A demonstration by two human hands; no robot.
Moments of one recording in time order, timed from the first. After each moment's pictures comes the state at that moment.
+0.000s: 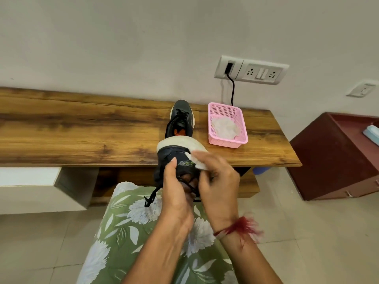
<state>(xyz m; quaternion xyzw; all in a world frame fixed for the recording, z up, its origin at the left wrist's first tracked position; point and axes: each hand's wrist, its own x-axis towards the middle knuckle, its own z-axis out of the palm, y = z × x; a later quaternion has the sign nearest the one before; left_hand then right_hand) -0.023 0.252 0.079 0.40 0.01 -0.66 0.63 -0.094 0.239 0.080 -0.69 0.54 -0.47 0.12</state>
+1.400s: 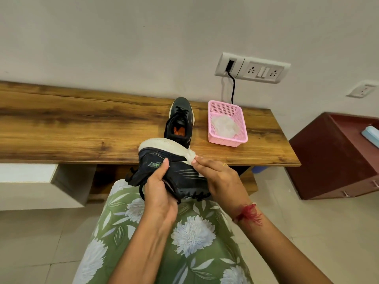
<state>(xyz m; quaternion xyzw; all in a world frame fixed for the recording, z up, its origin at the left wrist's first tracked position) -0.001 0.245 0.059 0.42 0.05 -0.65 0.64 -0.140 0.209 0.050 -0.88 0.41 -0.25 0.04</state>
